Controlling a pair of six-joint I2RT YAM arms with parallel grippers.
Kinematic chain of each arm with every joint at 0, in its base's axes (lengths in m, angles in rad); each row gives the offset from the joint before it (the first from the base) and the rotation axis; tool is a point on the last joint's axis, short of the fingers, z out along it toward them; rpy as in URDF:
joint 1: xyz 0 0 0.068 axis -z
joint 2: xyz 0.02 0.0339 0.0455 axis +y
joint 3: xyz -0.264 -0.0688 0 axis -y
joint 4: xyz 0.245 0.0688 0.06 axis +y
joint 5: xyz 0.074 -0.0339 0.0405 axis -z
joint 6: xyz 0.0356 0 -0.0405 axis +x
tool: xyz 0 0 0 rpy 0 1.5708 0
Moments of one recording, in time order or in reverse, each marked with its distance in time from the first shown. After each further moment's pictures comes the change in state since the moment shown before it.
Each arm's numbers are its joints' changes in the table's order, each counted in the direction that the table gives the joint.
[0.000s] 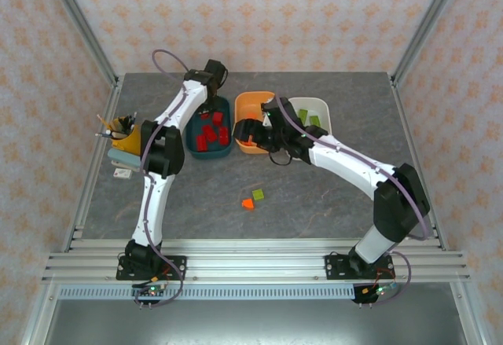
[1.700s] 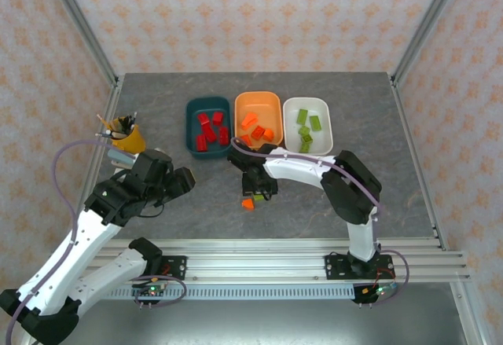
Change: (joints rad) left arm 0.262 -1.683 -1.385 -0.037 0.230 -0.248; right arm -0.233 0.324 0.101 0.587 0.309 -0.015
